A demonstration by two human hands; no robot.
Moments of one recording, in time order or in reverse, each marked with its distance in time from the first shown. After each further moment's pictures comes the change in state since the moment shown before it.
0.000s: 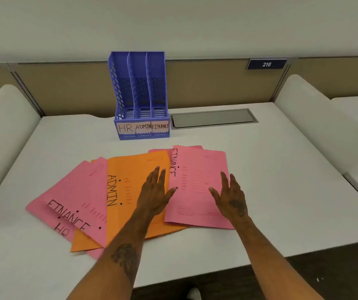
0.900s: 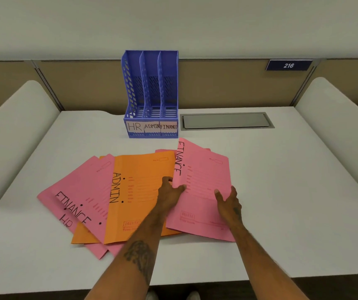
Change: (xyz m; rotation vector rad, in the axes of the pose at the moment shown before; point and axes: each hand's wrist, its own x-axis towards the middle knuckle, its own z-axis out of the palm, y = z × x) left_hand 0.025 0.054 0.014 -0.881 0.038 -0.529; right_hand 0.025 0.004 0.020 0.669 -0.154 0.351
